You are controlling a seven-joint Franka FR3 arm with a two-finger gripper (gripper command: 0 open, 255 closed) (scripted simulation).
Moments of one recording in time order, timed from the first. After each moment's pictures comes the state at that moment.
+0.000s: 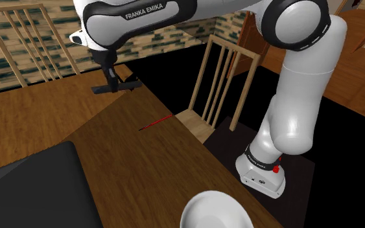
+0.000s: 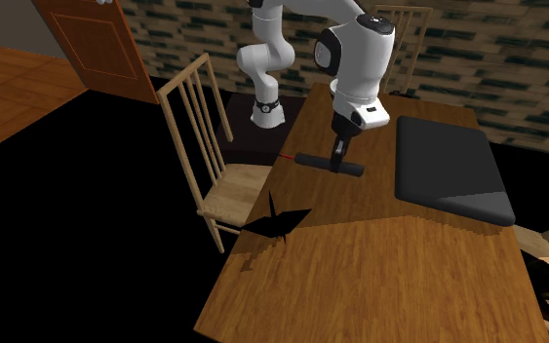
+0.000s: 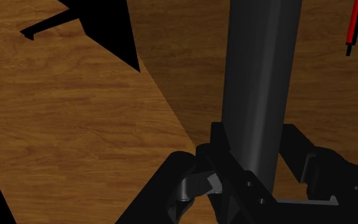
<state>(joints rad) 0.33 0.24 0.13 -1.67 -0.09 1.98 -0.77</state>
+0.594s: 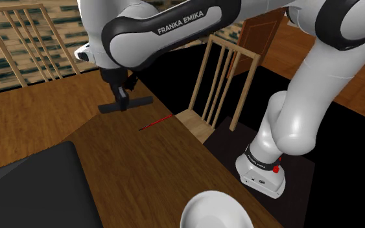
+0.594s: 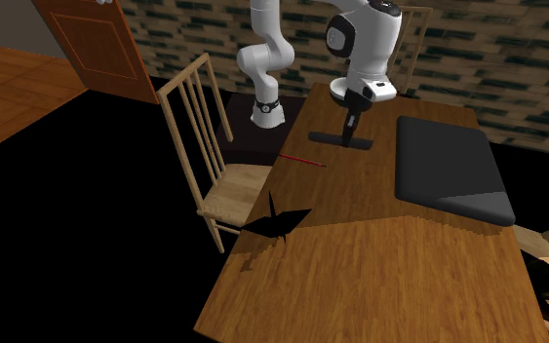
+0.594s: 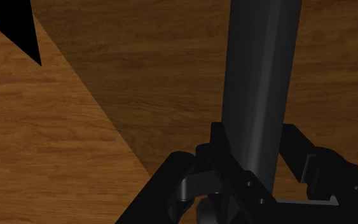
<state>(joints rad) 0.40 0.01 0.19 -1.98 -0.07 2.05 -0.63</state>
